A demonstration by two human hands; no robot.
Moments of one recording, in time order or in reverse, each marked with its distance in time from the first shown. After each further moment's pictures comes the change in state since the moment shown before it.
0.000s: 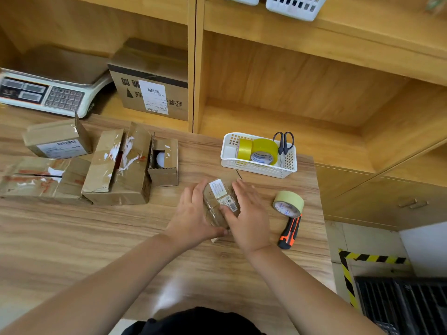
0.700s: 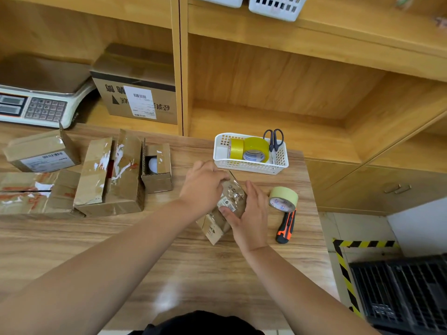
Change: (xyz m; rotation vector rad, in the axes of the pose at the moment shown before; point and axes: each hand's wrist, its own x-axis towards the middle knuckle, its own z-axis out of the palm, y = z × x) left_hand 0.060 0.038 -0.023 0.315 -0.031 0.233; right_hand -0.010 0.002 0.007 0.101 0.058 0.237
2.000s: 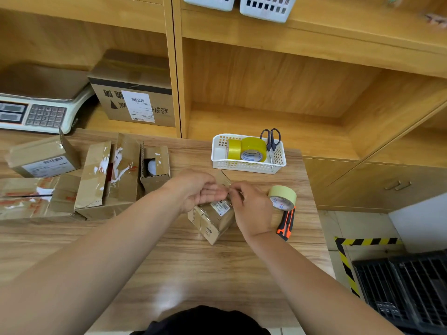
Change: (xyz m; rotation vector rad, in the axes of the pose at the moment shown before) left_hand -0.004 0.024 -0.041 -1.262 -0.251 -0.841; right_hand 0.022 -0.009 -0.013 0.012 0.129 -0.095
